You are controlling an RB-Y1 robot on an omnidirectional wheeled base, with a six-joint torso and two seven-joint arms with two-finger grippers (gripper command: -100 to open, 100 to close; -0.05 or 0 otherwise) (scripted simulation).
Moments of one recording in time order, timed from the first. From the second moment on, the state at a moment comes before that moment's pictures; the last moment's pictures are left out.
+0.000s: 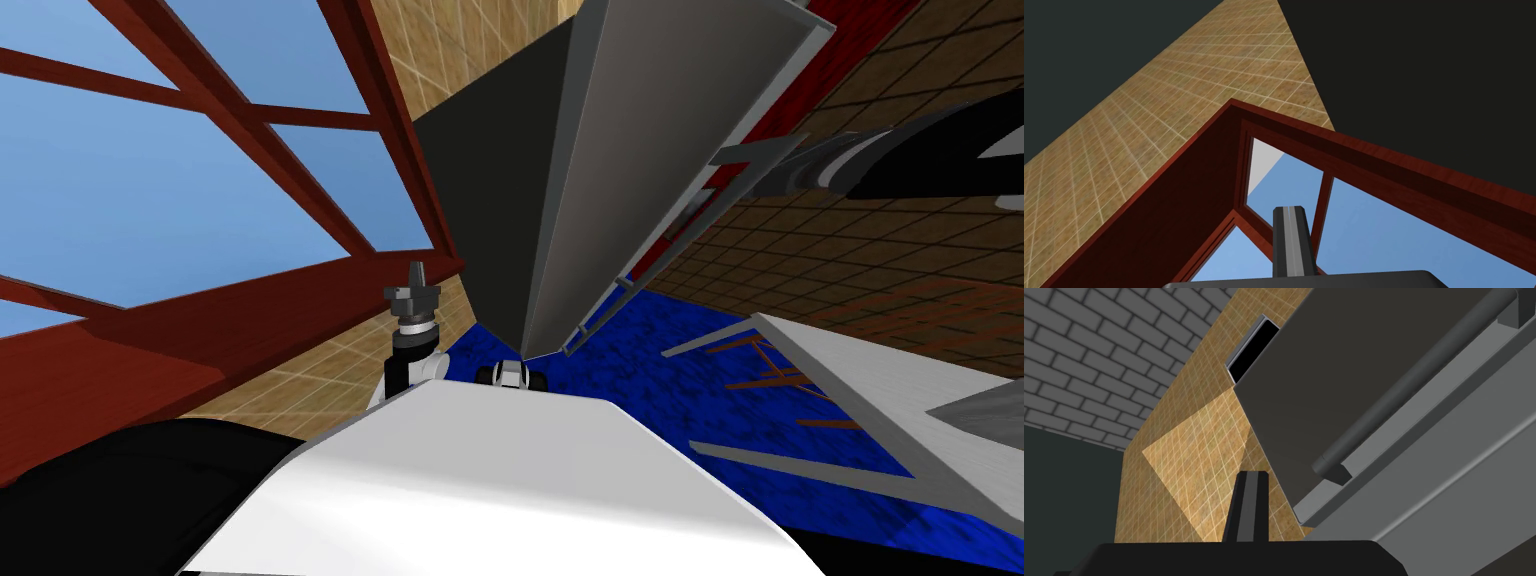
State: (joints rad) left arm 0.51 0.04 -0.07 -2.36 0.04 -0.61 0.05; right arm 0.29 -2.24 -0.18 -1.21 0.14 -0.21 -0.10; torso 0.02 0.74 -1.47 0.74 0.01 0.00
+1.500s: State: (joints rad) left arm 0.51 0.04 -0.07 -2.36 0.04 -0.61 0.05; right arm 0.32 -2.25 -0.12 -1.11 0.13 -0.19 -0.13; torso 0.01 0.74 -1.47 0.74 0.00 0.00
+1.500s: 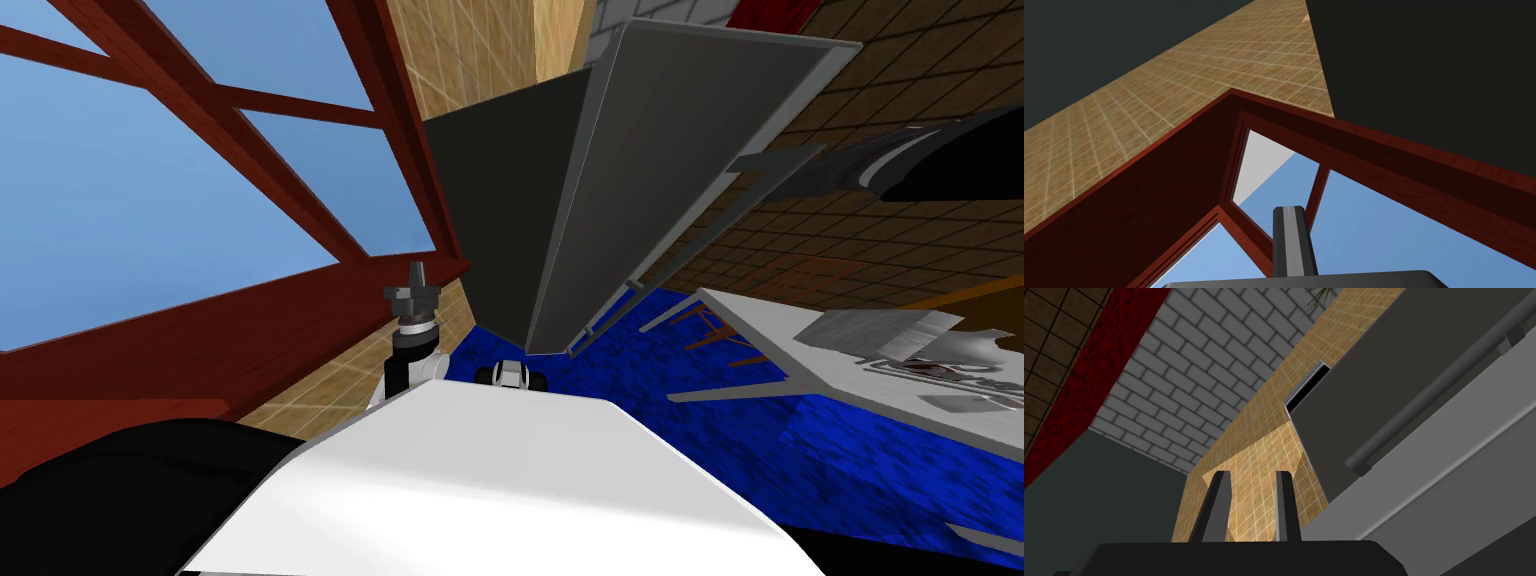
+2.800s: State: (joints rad) left arm 0.51 0.04 -0.07 -2.36 0.04 -0.61 0.05; right arm 0.32 -2.30 -0.03 -1.06 0.11 -0.19 -0.19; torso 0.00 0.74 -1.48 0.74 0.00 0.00
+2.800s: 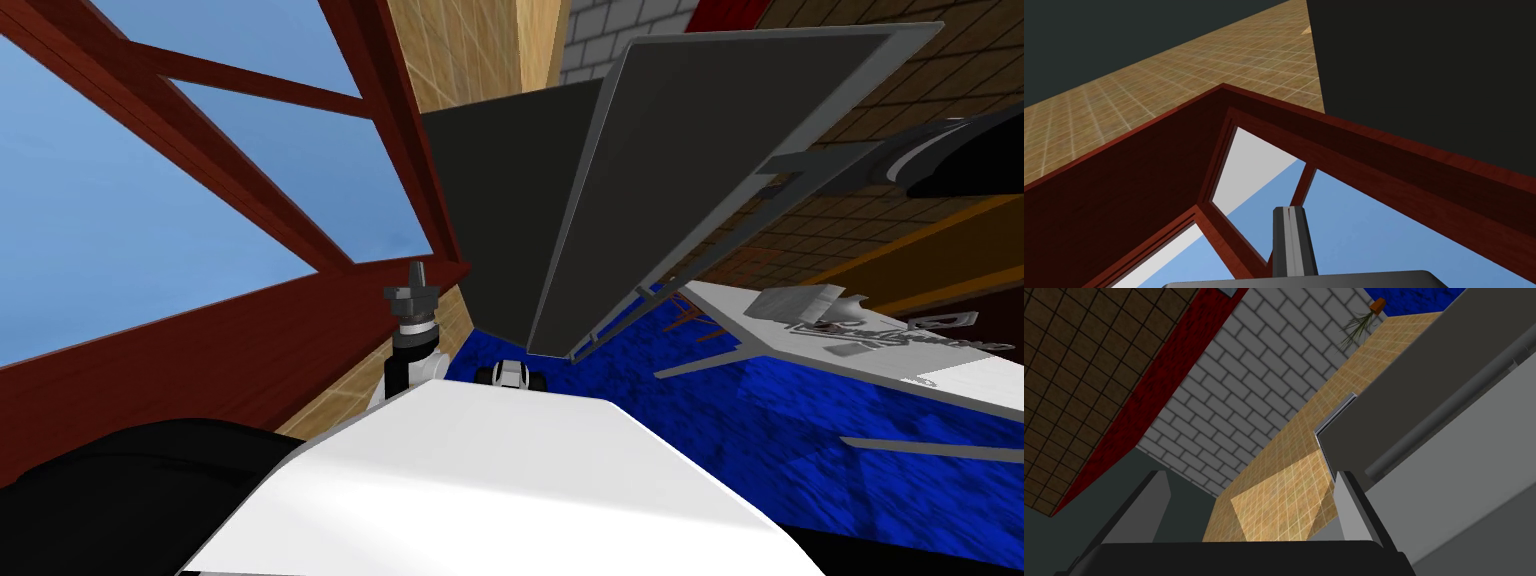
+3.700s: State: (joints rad) left arm 0.51 0.04 -0.07 -2.36 0.04 -0.61 0.05; right arm 0.33 -2.43 -0.04 -1.03 0.06 -0.25 -0.26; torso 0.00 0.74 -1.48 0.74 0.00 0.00
